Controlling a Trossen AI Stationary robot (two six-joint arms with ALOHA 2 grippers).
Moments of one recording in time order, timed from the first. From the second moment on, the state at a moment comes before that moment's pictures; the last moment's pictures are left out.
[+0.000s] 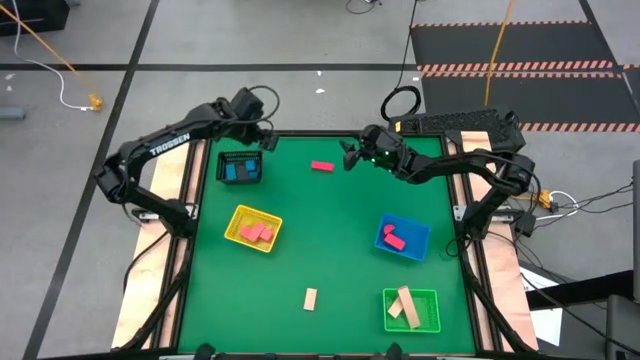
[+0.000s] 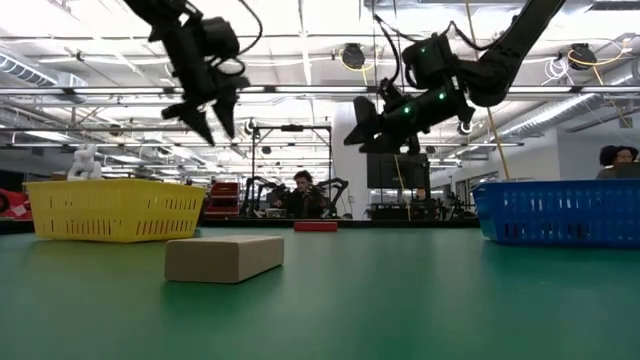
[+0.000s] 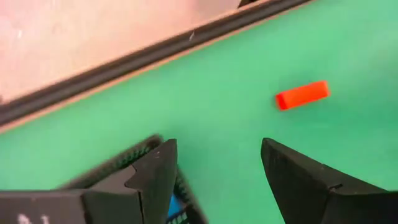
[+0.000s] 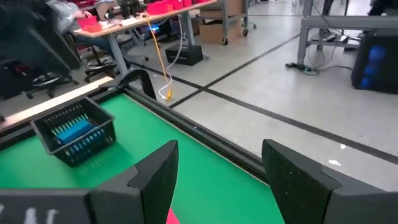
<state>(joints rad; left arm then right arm) 0.74 1.44 1.22 -0.81 0.00 -0.39 -0.49 1.63 0.73 0.67 0.21 0.22</state>
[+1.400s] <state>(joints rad) 0.63 1.44 1.35 -0.81 0.00 -0.37 -0.47 2.02 0.99 0.38 -0.03 -0.07</state>
